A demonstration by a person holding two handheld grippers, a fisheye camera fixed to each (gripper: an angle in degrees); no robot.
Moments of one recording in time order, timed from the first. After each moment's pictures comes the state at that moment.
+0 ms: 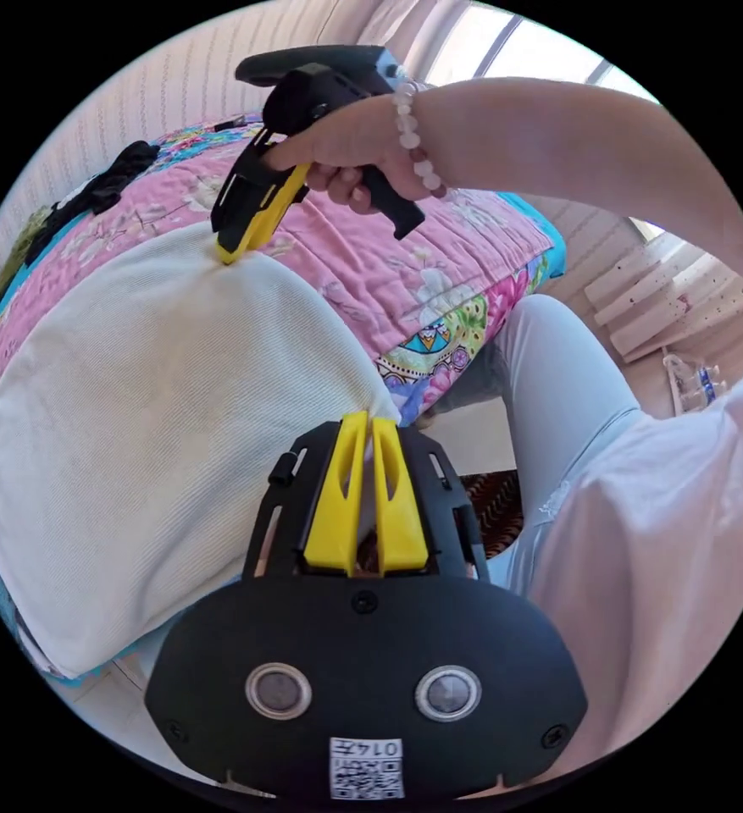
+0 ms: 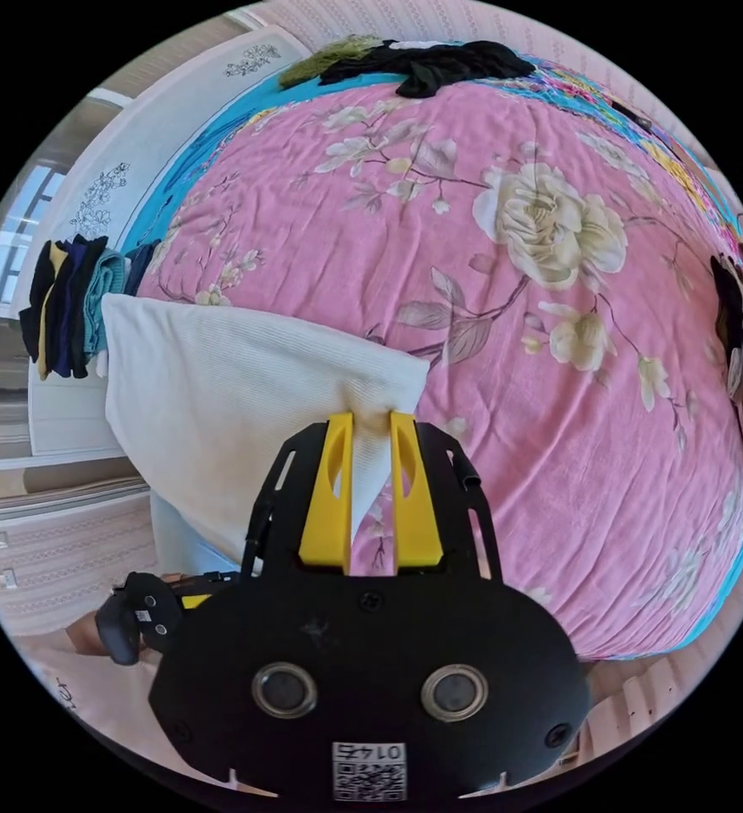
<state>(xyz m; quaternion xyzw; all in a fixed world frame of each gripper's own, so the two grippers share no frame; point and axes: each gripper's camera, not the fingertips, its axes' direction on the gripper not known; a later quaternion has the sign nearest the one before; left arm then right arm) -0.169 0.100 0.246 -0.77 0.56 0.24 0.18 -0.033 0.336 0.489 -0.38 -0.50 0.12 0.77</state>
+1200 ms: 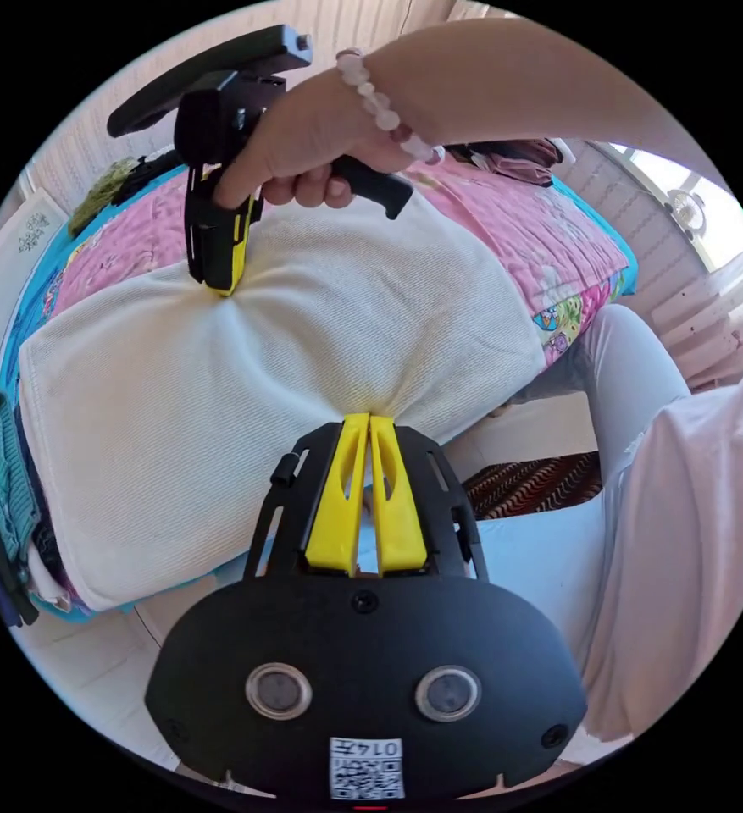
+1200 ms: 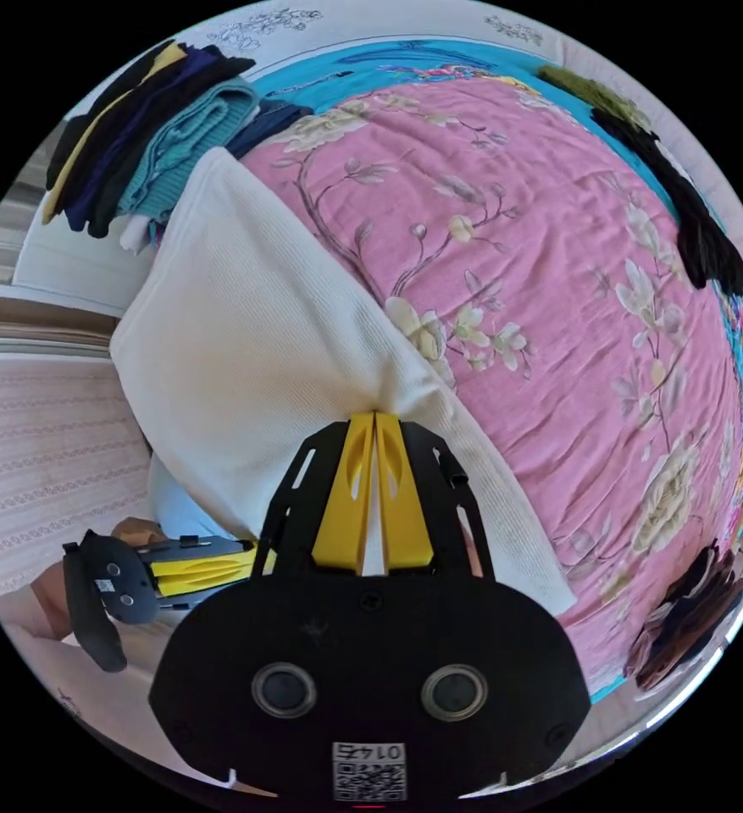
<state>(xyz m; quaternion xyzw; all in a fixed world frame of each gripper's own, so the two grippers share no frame) -0.192 0.054 0.324 -0.78 0.49 0.32 0.24 -0.202 0.093 0.373 -0.31 -0.54 -0.15 0.77</state>
